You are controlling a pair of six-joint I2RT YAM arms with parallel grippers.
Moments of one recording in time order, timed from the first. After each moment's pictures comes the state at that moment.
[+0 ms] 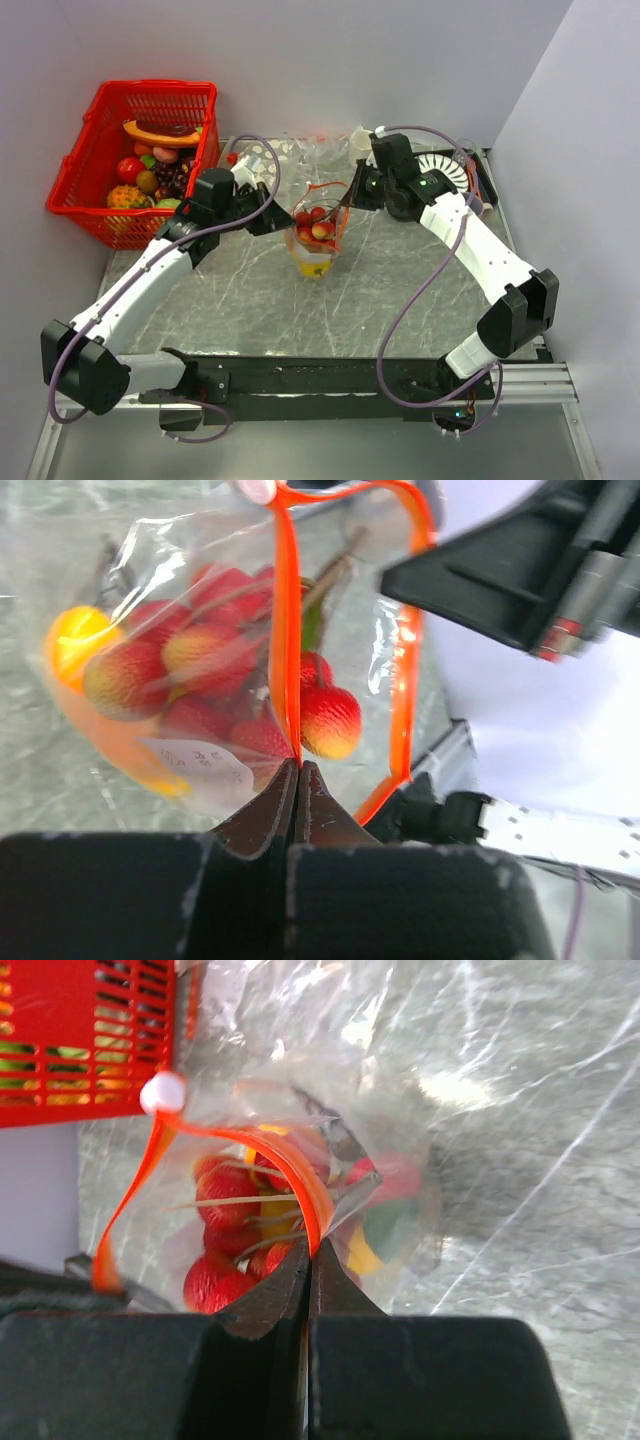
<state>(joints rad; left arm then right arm) -0.46 1.23 1.10 -0.31 0.42 -0.70 0.50 1.54 1.53 -0.69 -0.13 0.61</state>
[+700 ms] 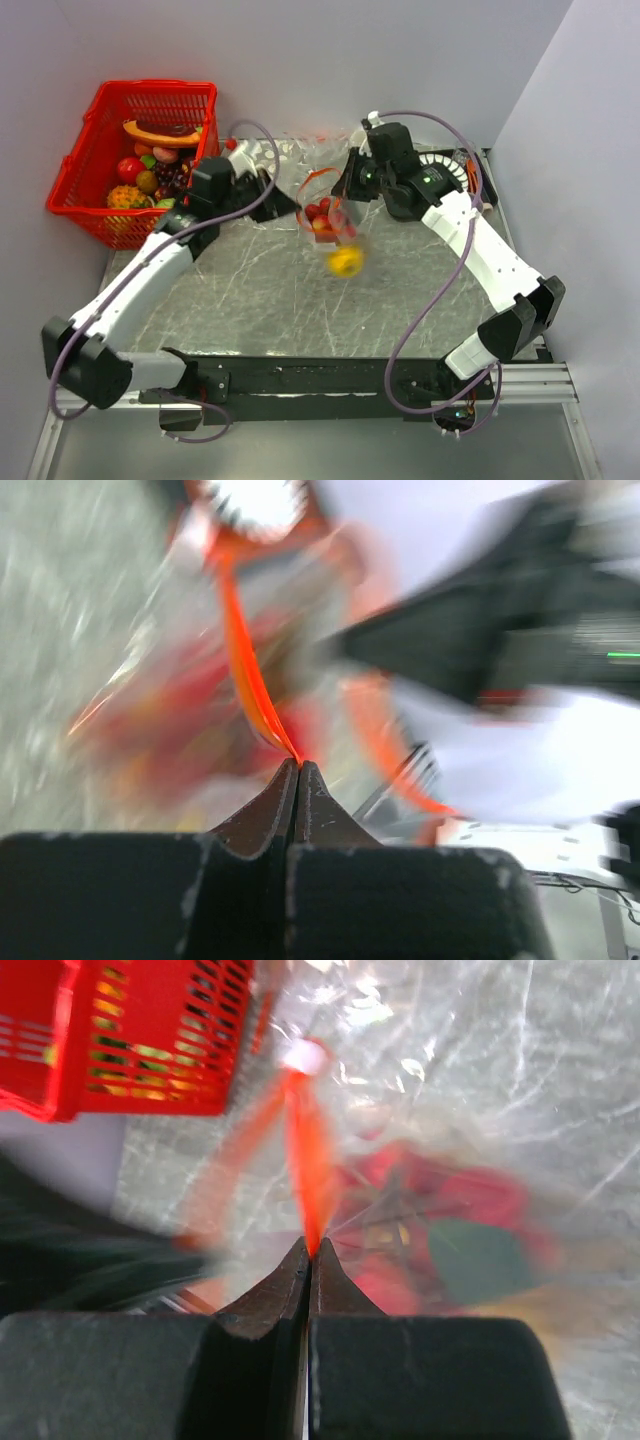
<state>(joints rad) -0.46 1.27 1.17 -0.26 0.44 -0.73 0.58 1.53 1.69 -0.76 -0.09 0.59</state>
